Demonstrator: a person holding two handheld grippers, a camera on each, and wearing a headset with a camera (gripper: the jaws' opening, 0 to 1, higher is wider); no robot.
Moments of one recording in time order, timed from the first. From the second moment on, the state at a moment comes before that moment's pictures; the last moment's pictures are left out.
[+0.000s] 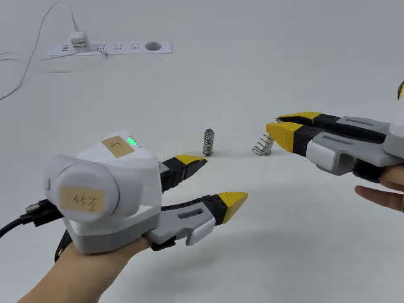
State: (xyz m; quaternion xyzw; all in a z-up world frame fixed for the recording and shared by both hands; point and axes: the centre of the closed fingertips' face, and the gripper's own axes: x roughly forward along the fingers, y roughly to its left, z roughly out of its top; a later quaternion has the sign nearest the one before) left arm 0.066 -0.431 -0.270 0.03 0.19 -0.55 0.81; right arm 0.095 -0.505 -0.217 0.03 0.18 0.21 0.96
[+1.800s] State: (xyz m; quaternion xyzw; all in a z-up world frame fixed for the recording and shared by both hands) left arm 0.116 -0.334 -0.271 0.04 0.21 -0.40 0.89; right arm 0.140 -0.554 -0.247 -0.14 0.17 0.14 0.97
